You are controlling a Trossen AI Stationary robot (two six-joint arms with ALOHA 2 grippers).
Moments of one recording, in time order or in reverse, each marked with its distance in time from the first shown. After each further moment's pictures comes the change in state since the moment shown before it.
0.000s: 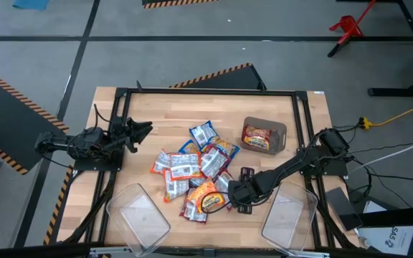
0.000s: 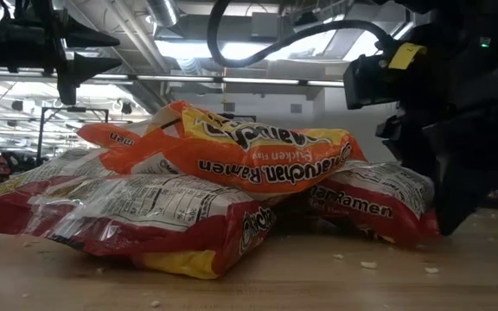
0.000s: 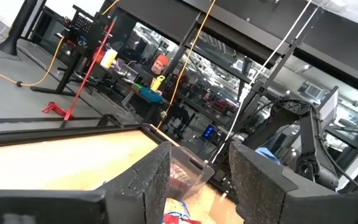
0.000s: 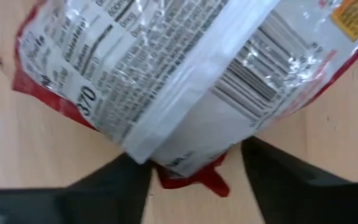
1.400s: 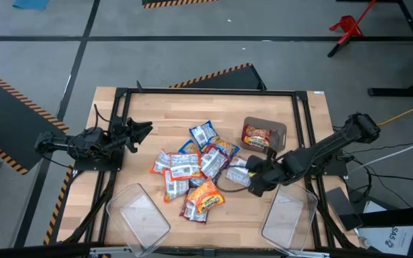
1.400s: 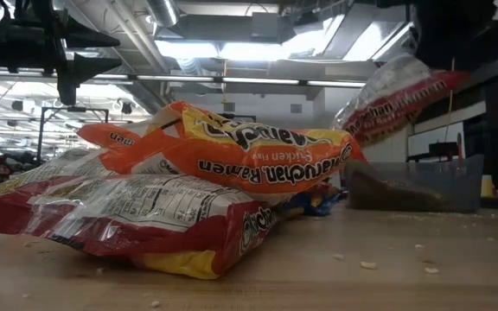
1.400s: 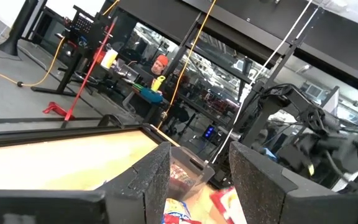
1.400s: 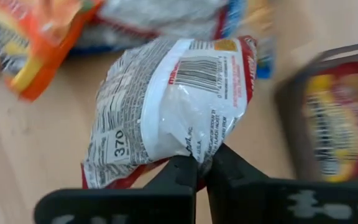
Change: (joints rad) left arm 0.000 0.000 0.000 0.000 -0.002 0.001; right arm -0.014 -0.445 0.000 -0.323 0.249 0.244
